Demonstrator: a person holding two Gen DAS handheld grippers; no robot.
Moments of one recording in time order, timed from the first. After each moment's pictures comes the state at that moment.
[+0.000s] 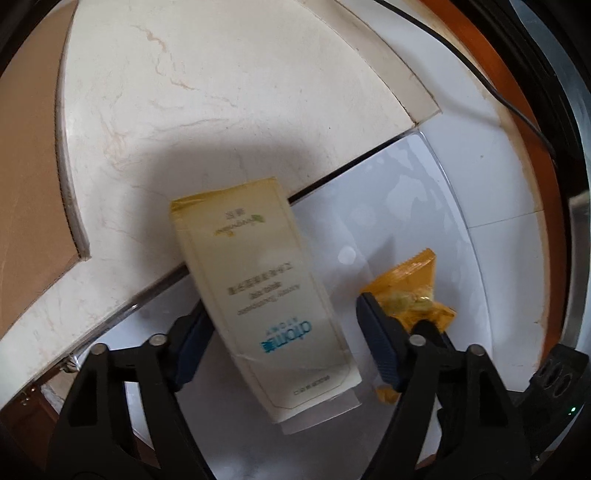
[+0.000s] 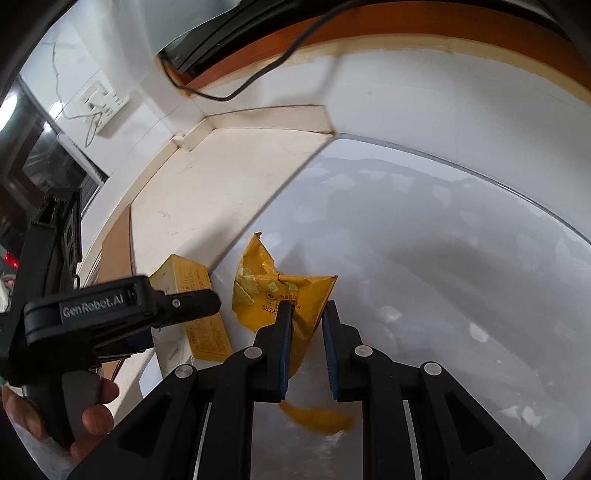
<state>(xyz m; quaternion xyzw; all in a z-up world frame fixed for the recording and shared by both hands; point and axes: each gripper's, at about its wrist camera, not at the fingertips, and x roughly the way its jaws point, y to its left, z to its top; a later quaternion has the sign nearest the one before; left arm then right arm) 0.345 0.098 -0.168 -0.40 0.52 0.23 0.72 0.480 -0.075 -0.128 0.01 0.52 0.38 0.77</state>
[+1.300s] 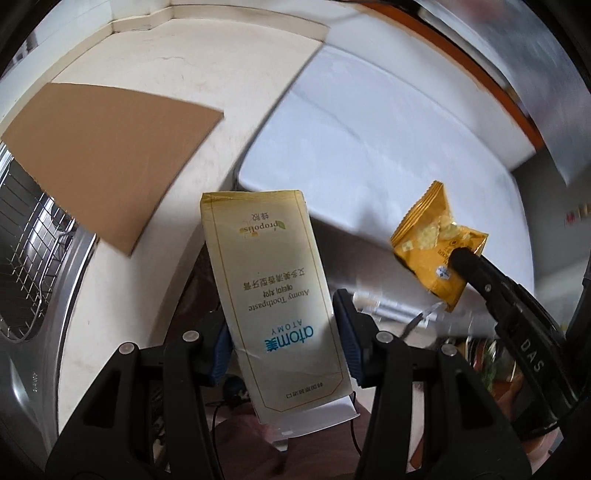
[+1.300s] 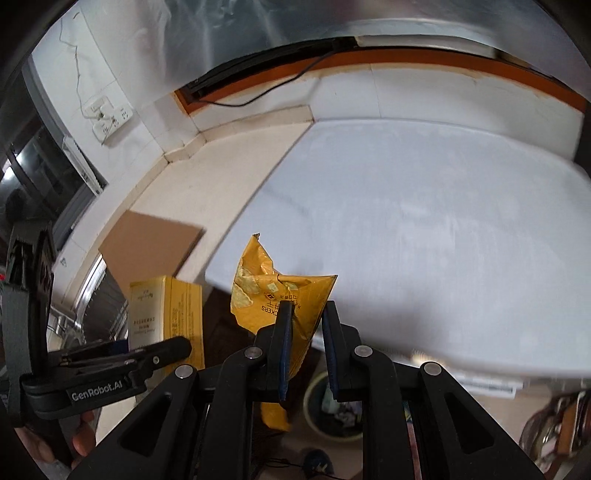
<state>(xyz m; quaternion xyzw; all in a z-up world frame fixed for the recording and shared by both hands) 0.085 0.068 -0.125 -0.16 0.57 0.05 0.81 0.145 -0.153 -0.079 0.05 0.47 0.24 0.85</state>
